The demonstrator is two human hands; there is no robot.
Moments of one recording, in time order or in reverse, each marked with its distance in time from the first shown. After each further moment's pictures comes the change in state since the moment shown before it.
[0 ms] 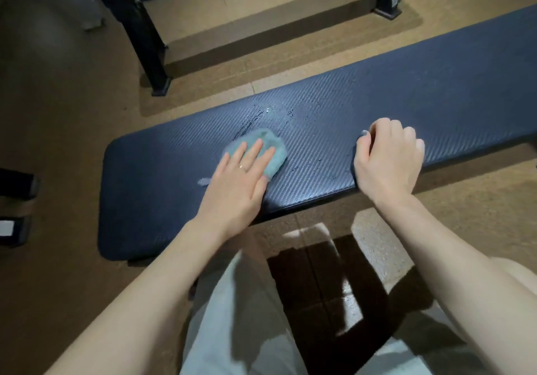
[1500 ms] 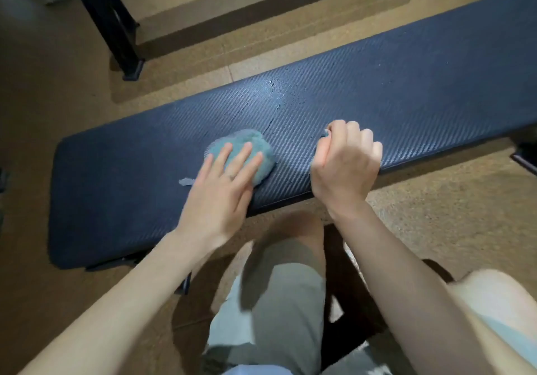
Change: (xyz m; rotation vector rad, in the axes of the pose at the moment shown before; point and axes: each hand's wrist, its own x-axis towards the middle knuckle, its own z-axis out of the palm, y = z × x) left_hand 0.014 0.050 0.010 0.079 -0.009 0.044; right_hand 0.002 0.007 0.010 0.045 0.020 0.018
